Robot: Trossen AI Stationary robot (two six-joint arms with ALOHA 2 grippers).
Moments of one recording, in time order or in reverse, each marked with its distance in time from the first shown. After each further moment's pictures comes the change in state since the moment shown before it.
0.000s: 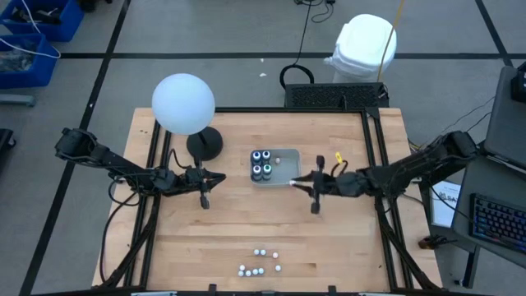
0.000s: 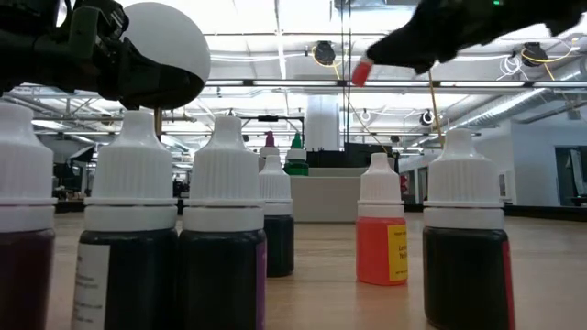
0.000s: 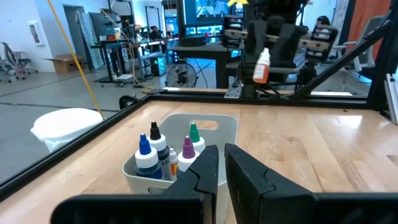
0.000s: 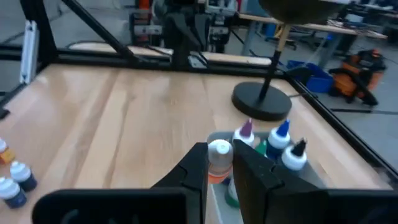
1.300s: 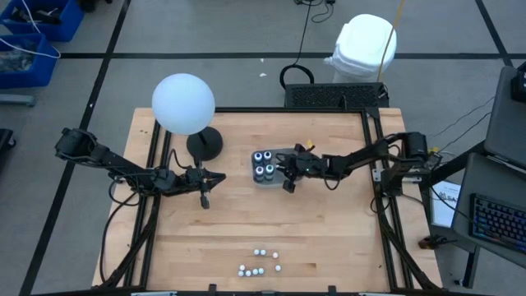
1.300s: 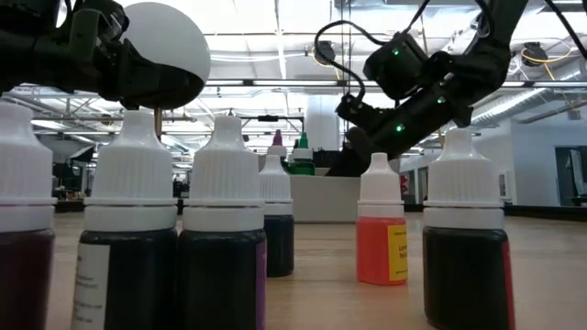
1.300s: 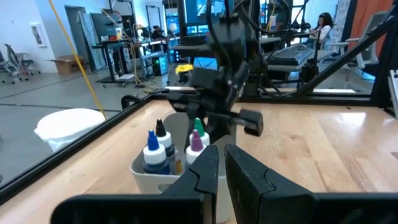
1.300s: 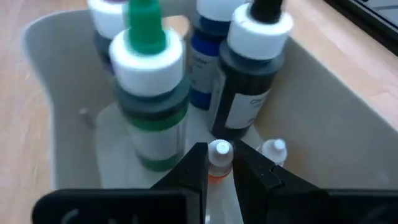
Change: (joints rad) left arm 0.000 0.000 0.000 -0.006 -0.006 0.012; right arm -0.378 0.560 0.086 0.182 -0.247 0.065
